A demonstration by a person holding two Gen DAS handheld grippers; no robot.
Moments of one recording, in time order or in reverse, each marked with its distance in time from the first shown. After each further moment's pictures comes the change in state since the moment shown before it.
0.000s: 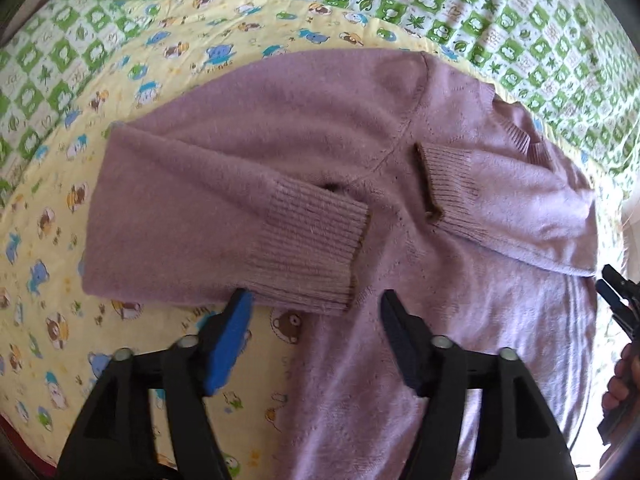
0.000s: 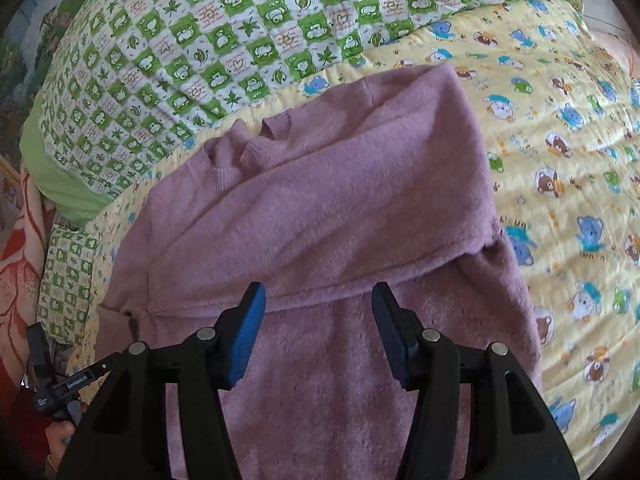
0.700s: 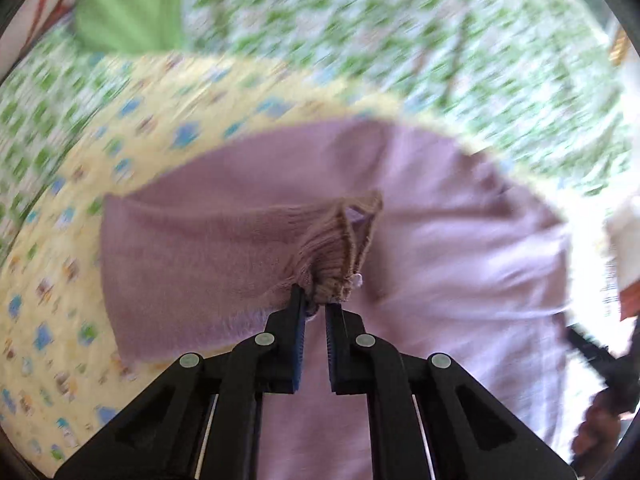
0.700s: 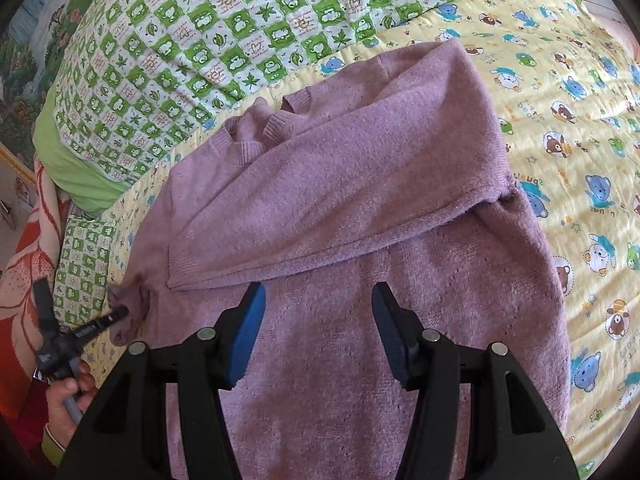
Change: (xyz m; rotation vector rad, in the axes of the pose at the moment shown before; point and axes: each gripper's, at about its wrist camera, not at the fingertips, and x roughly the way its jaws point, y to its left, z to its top) left arm -0.041 -0.034 0.051 0.028 -0.135 -0.120; right arm -0.007 0.009 -0.023 0.008 0.026 0.062
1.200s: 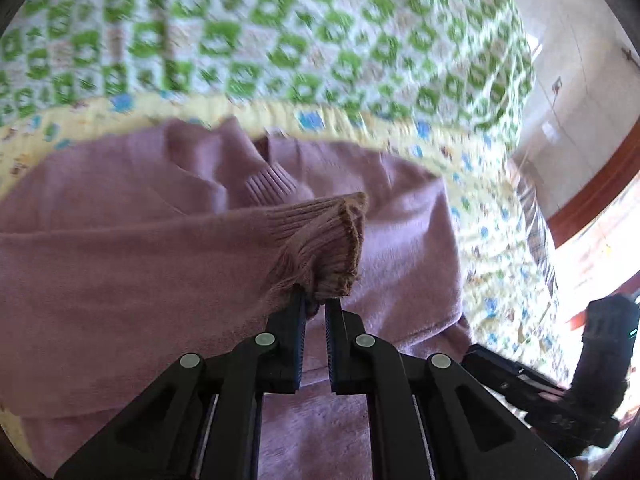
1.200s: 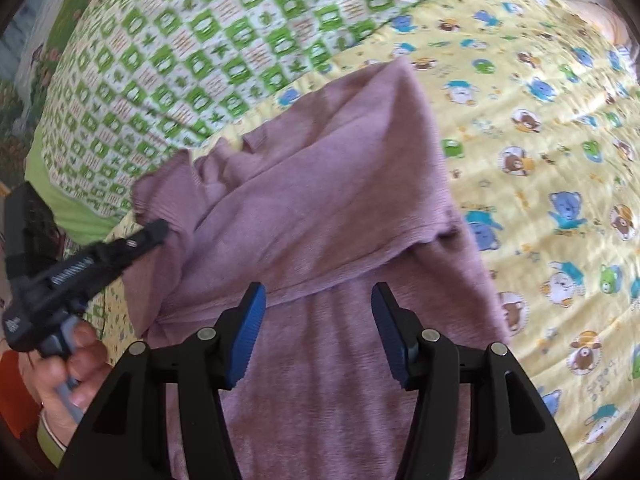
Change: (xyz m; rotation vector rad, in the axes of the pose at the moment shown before) left arm 0.108 -0.226 0.000 0.271 0.109 -0.302; right arm -0.014 -0.048 0.019 0.089 -0.057 -0.016
